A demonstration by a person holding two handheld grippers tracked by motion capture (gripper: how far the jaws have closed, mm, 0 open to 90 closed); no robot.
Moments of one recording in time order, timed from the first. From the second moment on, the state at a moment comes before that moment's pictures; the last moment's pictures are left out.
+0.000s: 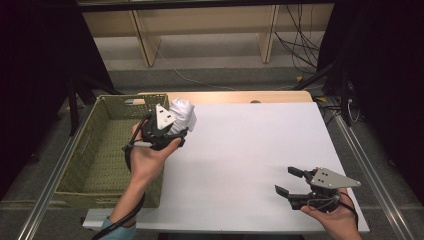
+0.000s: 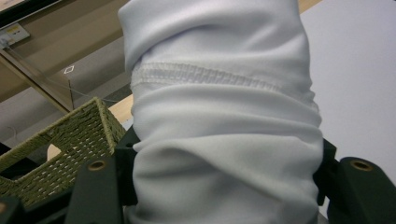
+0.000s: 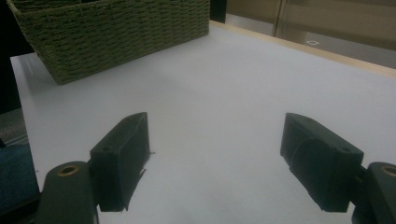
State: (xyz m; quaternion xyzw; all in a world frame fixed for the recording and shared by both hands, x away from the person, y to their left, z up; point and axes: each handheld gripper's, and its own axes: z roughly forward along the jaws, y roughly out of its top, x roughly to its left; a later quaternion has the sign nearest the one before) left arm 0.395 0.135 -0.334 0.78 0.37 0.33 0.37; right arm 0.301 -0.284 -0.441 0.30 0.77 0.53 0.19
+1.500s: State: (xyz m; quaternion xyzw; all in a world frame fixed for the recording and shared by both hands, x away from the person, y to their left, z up) left arm 0.389 0.102 -0.343 0.80 0.34 0.31 0.37; right arm 0.301 -0.283 -0.441 0.30 0.77 0.53 0.19
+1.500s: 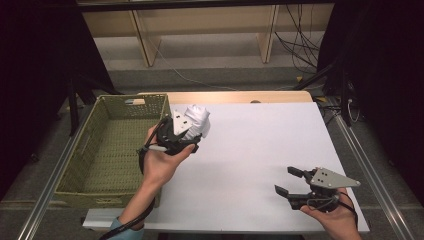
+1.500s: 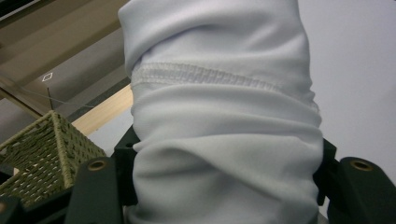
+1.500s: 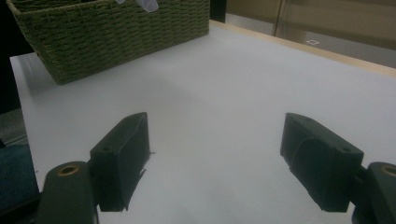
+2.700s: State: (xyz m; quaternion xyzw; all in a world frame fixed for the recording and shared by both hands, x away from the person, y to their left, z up) left arm 0.390 0.074 -0.349 0.82 0.32 0.30 0.37; right arm 0.302 -0.283 -0.442 0.31 0.77 0.53 0.19
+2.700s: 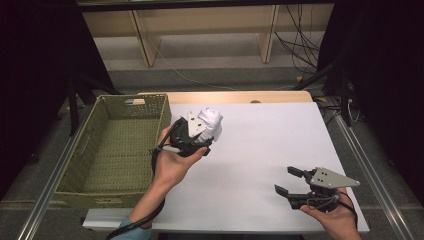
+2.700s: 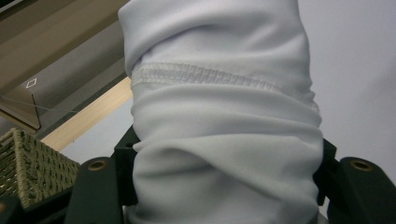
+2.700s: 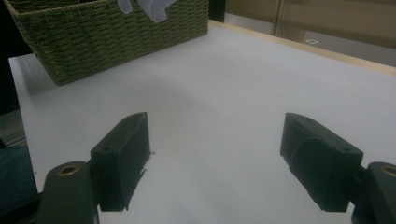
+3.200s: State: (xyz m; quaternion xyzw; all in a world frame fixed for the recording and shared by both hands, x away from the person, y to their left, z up) left arm 0.397 0.058 -0.352 0.83 0.31 0.29 0.37; right arm 0.303 -0.285 -0.442 0.31 0.77 0.53 0.18
